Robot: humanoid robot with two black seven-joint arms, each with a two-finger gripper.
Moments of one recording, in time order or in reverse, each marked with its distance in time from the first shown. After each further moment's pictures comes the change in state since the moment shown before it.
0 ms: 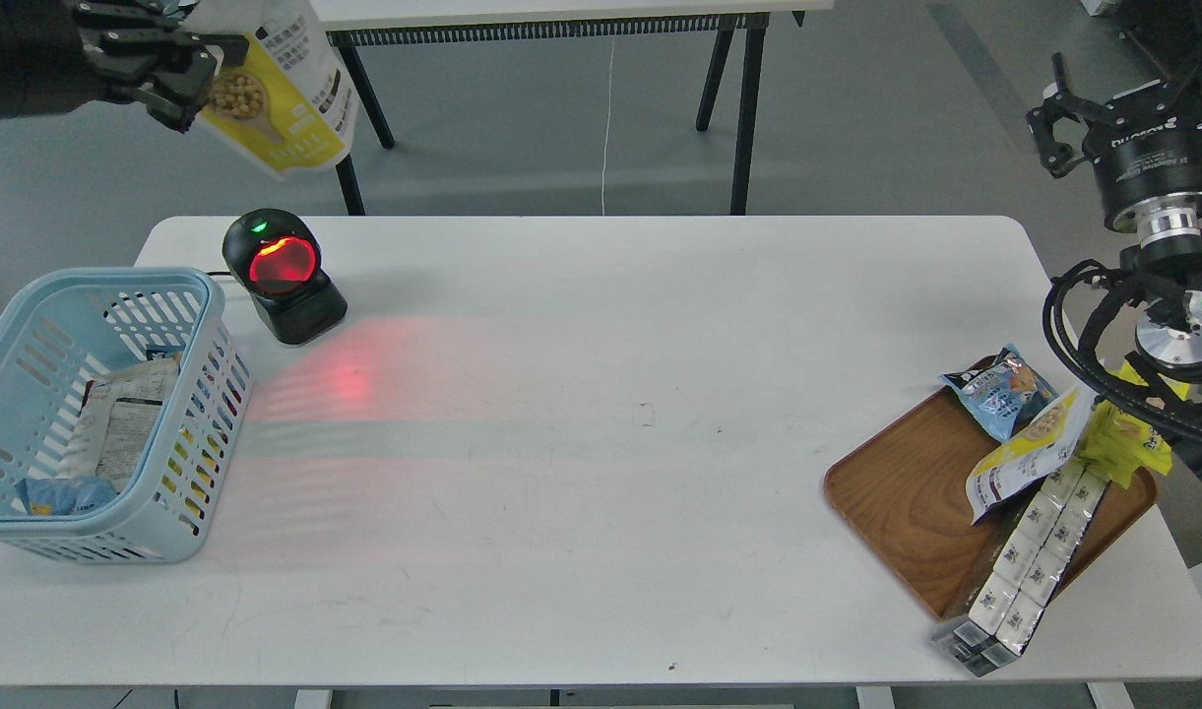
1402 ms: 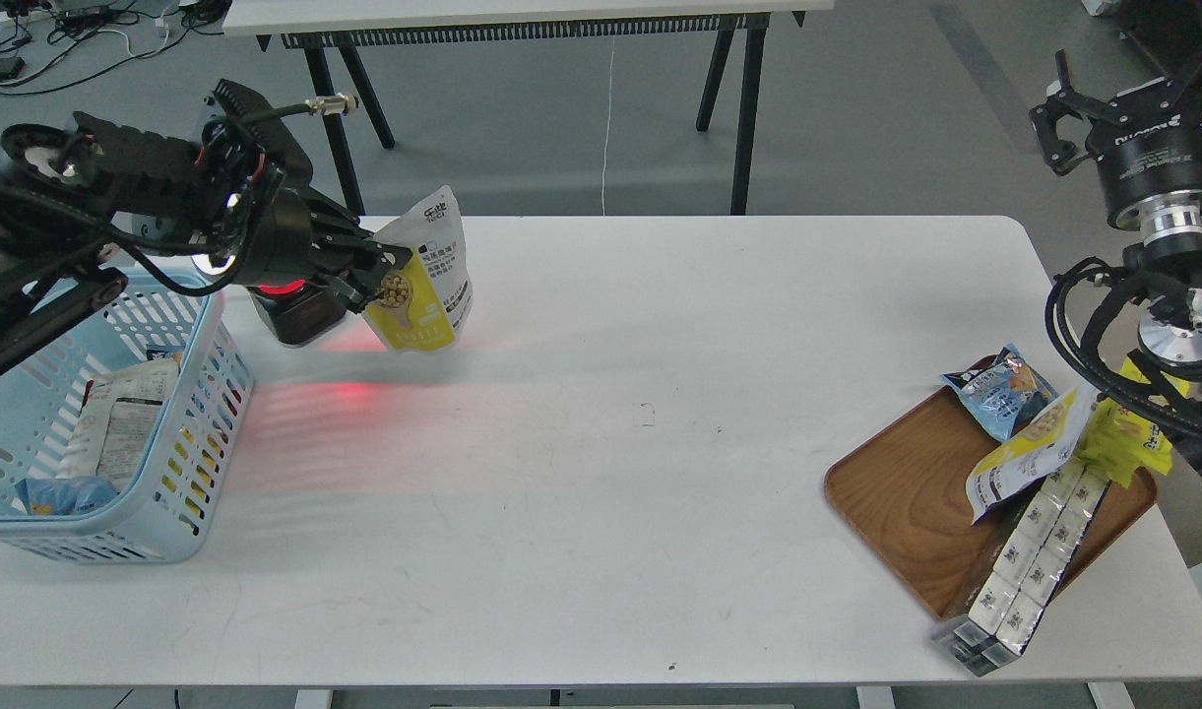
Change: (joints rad) left arm 0.049 -0.362 0.255 0.117 0.053 0.000 0.000; right arm 0.003 -0.006 0.004 0.000 0.002 0.000 0.000
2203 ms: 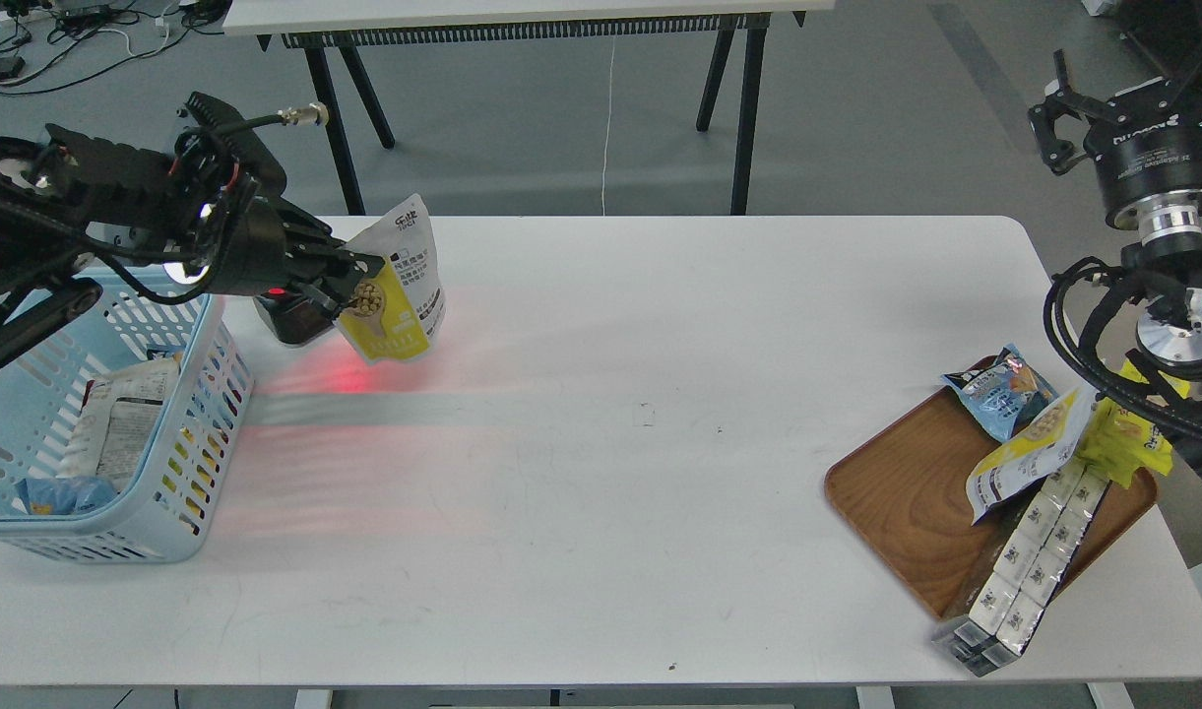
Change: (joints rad) left arm 0.018 0.035 -0.001 0.009 0.000 0.000 0.000; right arm 0.001 0.003 0.000 0.000 0.001 0.000 0.000
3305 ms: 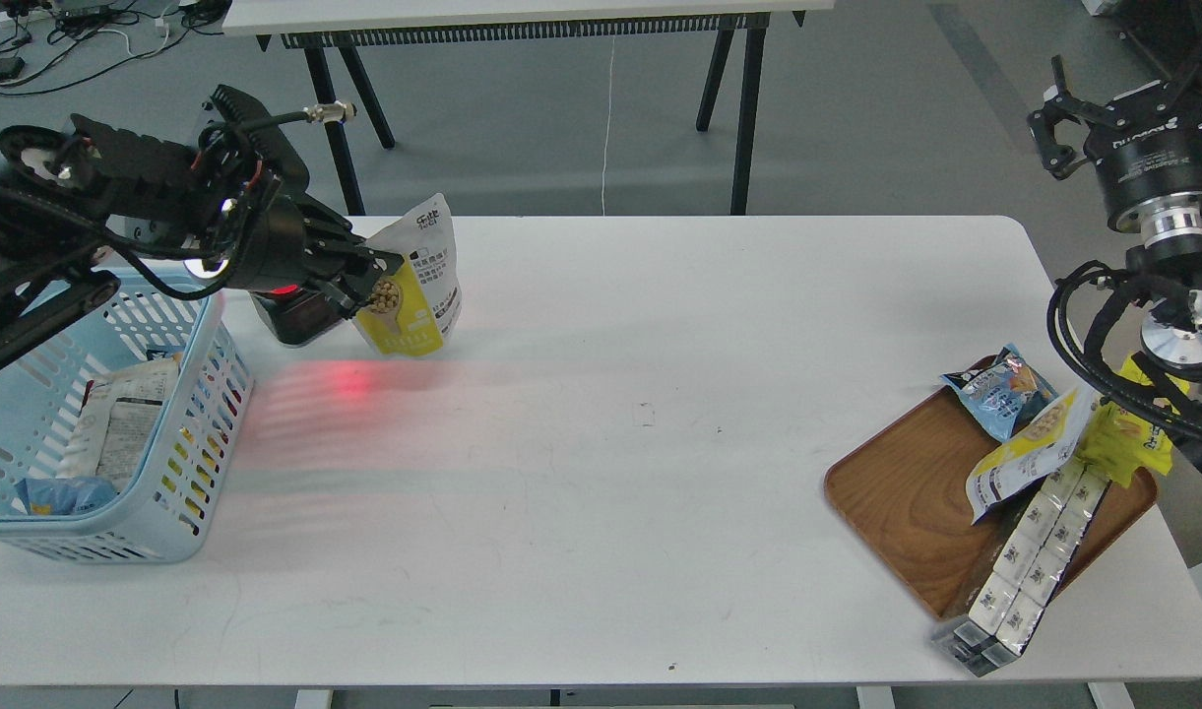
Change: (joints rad) left arm -0.035 -0.015 0.040 -0.014 0.000 0.000 0.000; right arm 0.004 -0.013 -0.032 -0.001 0.000 0.000 0.000
